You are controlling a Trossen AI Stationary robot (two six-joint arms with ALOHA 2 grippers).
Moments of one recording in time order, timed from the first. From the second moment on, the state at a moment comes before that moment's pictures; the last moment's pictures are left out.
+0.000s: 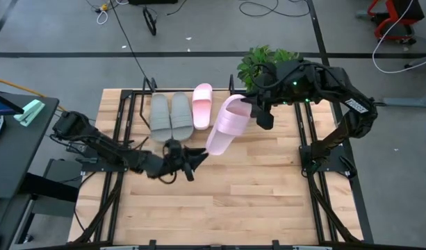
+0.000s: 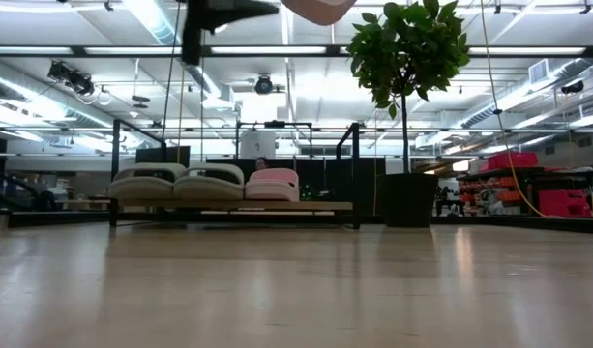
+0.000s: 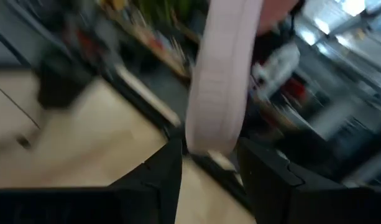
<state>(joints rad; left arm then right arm) -0.40 1.42 0.72 0.70 -0.76 -0.69 -0.09 1.55 2.20 -1.21 0.15 -0.05</state>
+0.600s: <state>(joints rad) -0.54 1.74 0.83 1.10 -1.17 -0.62 -0.03 1.55 2.20 -1.36 0.01 -0.06</state>
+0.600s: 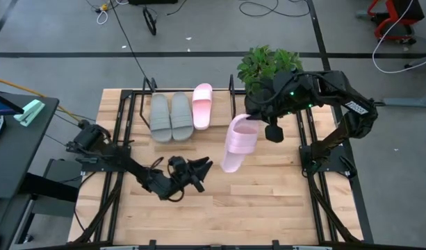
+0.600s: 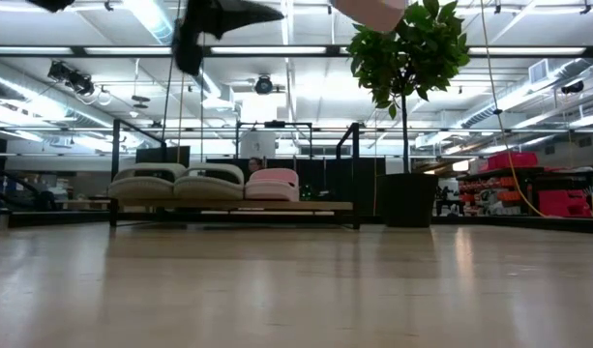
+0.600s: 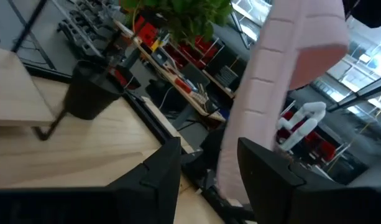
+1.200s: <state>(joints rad) -0.51 1.80 1.01 0.93 -1.21 -0.38 -0.06 1.60 2.18 -1.32 -0.01 -0.13</state>
